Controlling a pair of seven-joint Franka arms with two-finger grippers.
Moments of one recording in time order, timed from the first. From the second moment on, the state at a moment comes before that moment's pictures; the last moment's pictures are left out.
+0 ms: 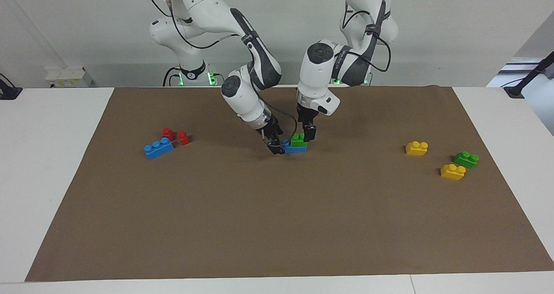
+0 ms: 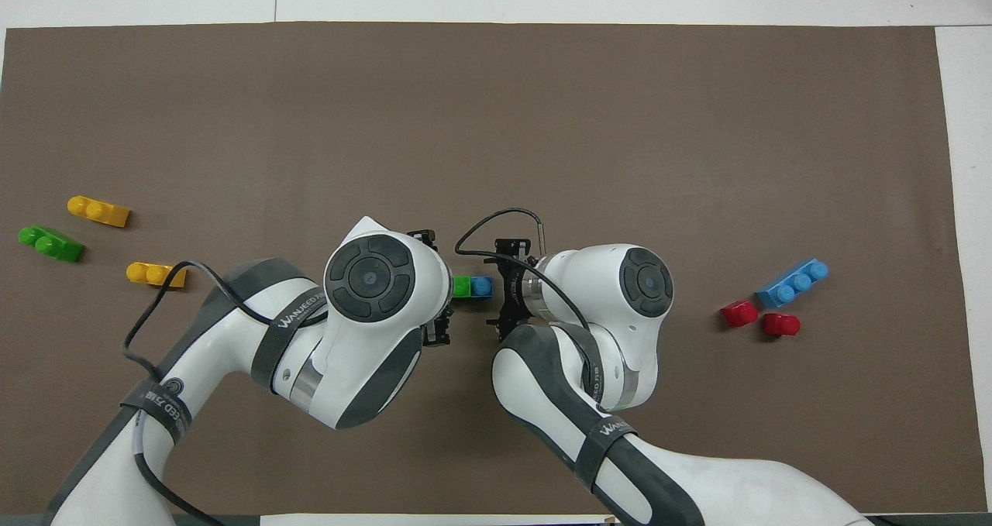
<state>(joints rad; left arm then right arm) -0.58 0.10 -0.07 -2.07 -0.02 2.23 -2.28 0.52 0.30 0.12 -2.12 0.73 2.63 1.58</state>
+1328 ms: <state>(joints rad) -0.58 0.10 -0.07 -2.14 -0.02 2.34 -2.29 0.54 0.33 0.12 -2.12 0.87 2.70 1.52</state>
